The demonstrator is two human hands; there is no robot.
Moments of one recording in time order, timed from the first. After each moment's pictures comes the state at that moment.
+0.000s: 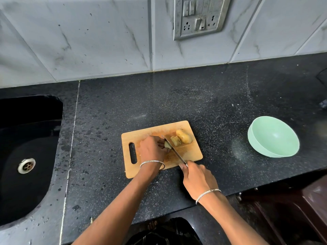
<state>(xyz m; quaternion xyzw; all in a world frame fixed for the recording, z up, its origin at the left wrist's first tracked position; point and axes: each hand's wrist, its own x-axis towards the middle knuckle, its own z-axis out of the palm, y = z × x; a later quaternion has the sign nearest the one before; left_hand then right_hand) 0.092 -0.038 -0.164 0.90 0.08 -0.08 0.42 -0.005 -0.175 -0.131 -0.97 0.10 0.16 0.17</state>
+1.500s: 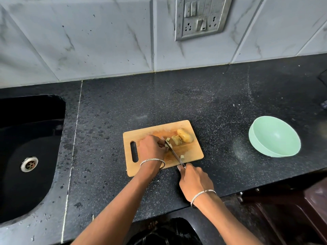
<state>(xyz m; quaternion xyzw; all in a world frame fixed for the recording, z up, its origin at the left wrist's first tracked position) 0.085 -0.036 -0.147 0.91 0.11 -0.08 0.39 -0.011 -0.160 -0.135 -0.96 0.14 0.16 0.17</state>
